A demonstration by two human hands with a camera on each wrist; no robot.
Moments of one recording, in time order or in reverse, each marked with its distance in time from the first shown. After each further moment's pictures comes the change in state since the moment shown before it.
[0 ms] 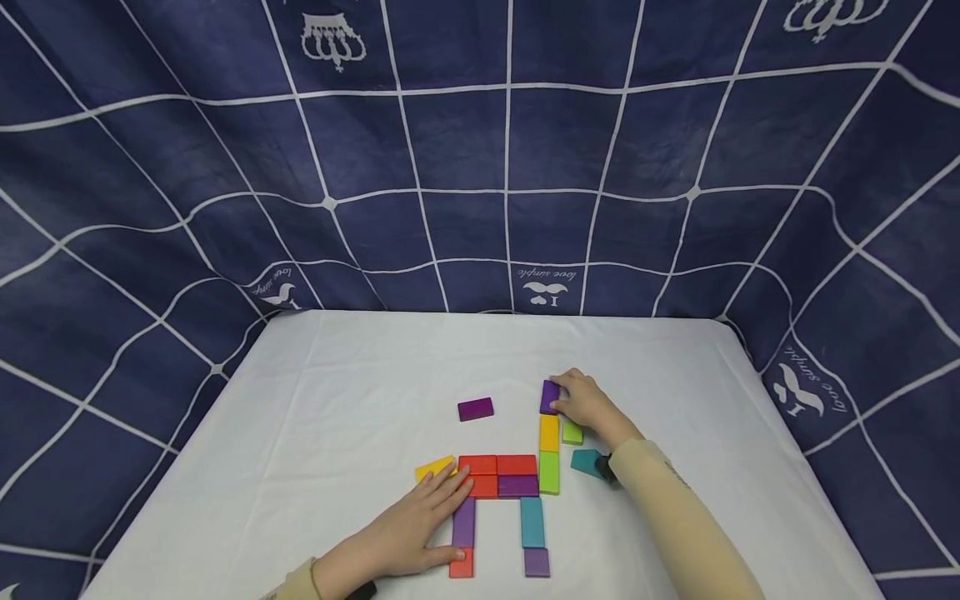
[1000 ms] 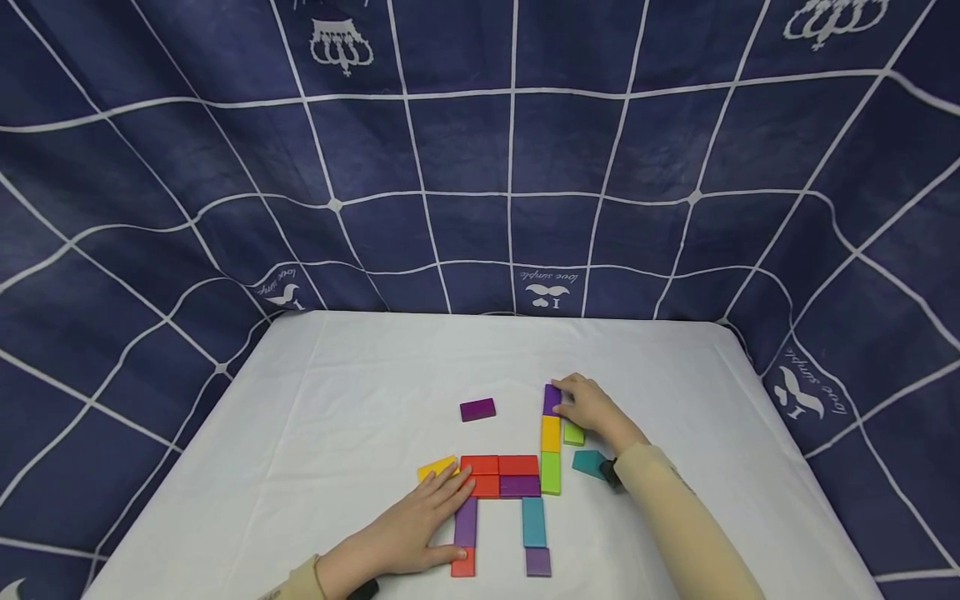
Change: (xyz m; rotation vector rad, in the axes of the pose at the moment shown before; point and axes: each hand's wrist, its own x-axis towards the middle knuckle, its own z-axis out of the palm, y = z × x) left_hand -0.001 0.001 -0.001 0.002 0.008 -0.008; right_hand -0.007 0.004 0.002 -0.019 0.024 -0.054
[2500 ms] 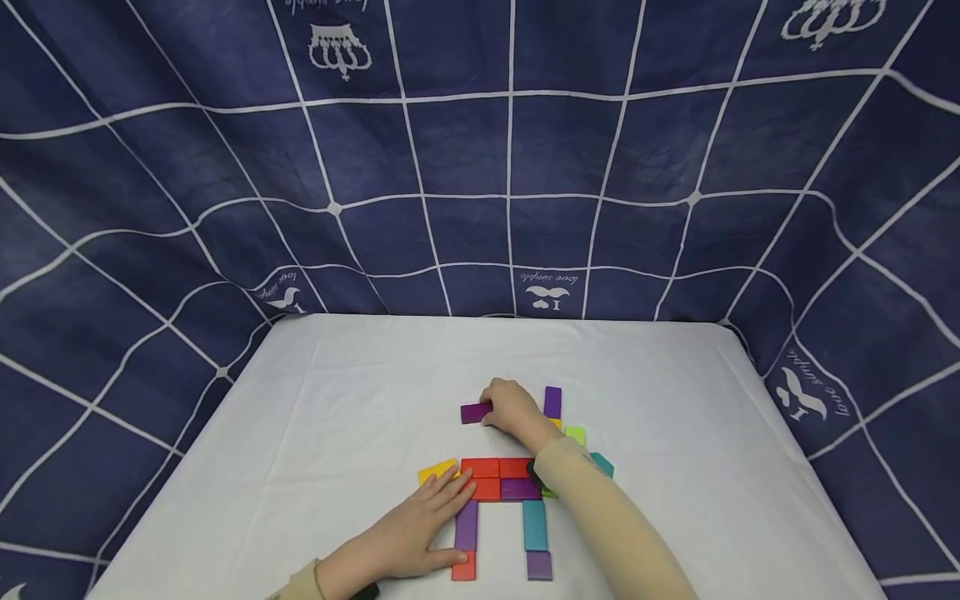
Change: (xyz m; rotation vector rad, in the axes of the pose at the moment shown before) left_hand 0.002 -0.001 0.001 -0.037 -0.034 -0.018; right_hand 0.040 -0.106 0.044 -0.079 0.074 -0.133
